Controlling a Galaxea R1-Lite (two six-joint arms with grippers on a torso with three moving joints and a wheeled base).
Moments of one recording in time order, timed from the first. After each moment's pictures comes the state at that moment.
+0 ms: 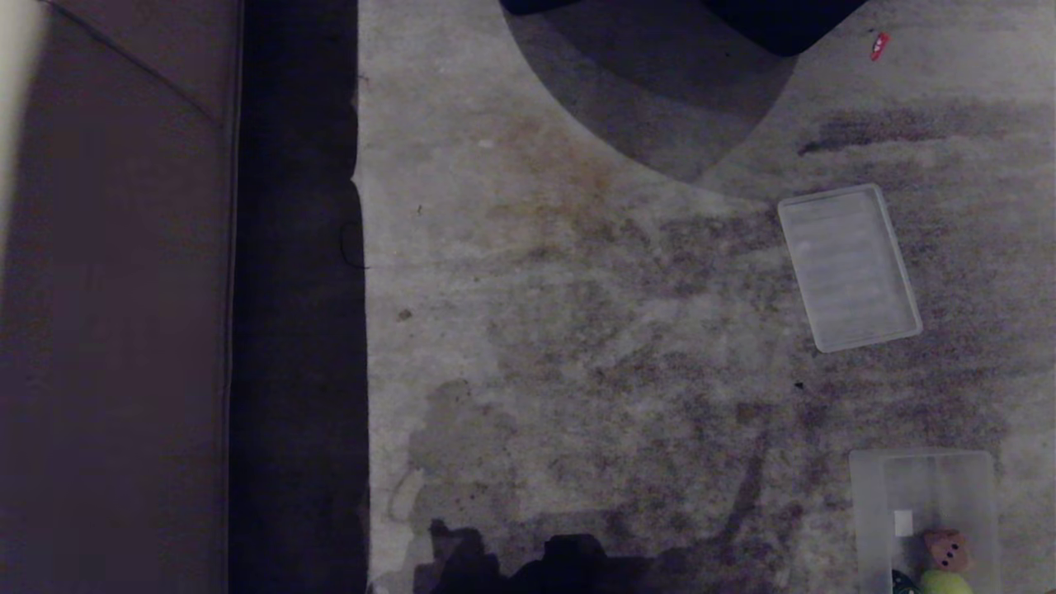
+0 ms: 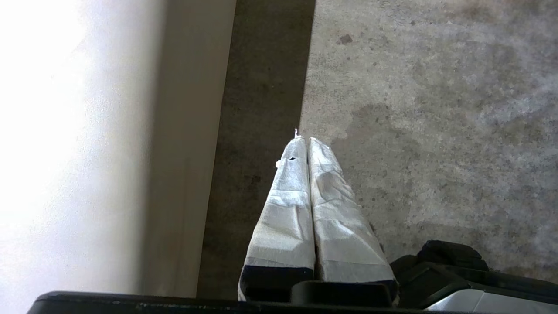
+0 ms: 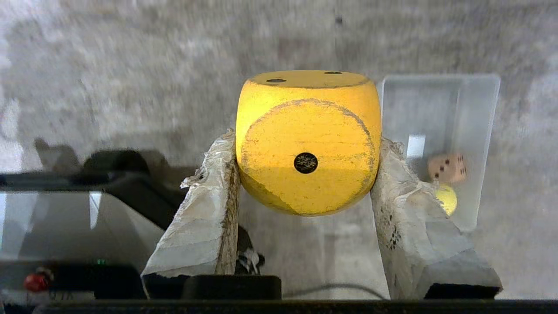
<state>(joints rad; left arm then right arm) 0.00 0.00 0.00 -0.01 0.07 -0.15 0.00 0.04 -0.11 0.28 0.02 0.01</state>
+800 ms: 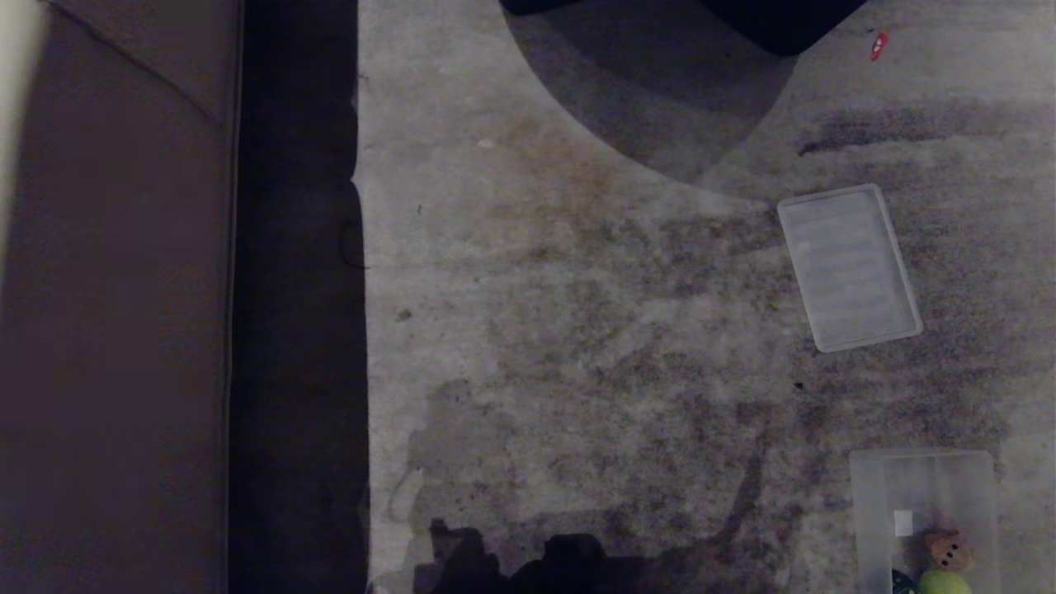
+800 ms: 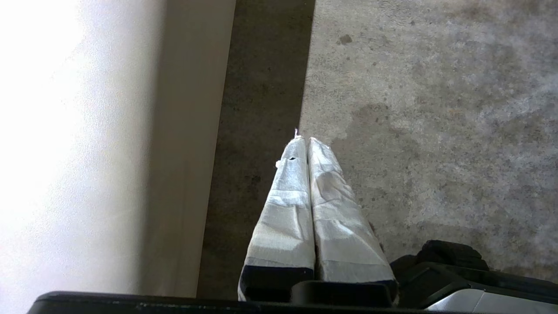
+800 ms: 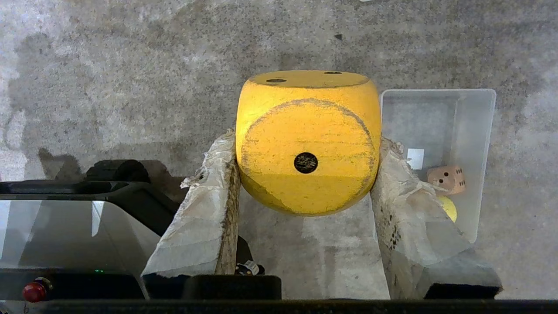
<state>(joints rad) 0.00 0.00 0.00 -0.01 0.07 -0.15 0.01 0.00 -0.11 0.28 0.02 0.00</state>
